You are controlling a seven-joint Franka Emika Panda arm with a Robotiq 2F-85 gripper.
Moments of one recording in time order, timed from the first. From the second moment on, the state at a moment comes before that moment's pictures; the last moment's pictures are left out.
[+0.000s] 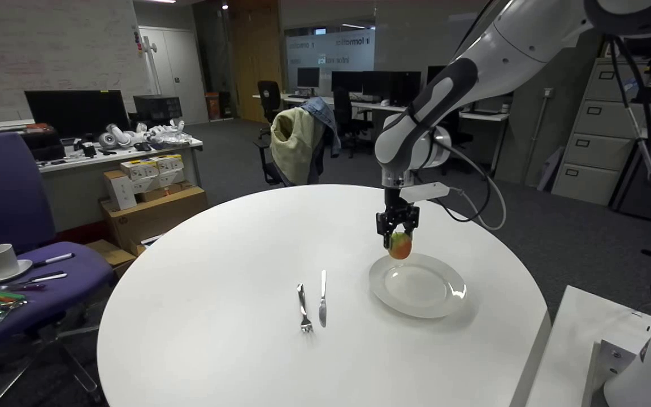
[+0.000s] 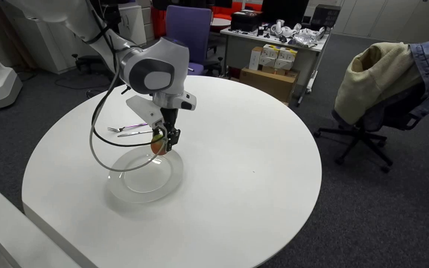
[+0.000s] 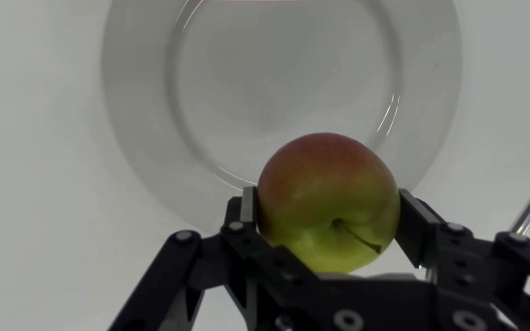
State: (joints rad) arm -0.08 0.38 -0.07 -2.10 0.17 2.30 -0.03
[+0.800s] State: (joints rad) arm -0.08 0.32 -0.06 -2.30 0.14 2.58 -0.03
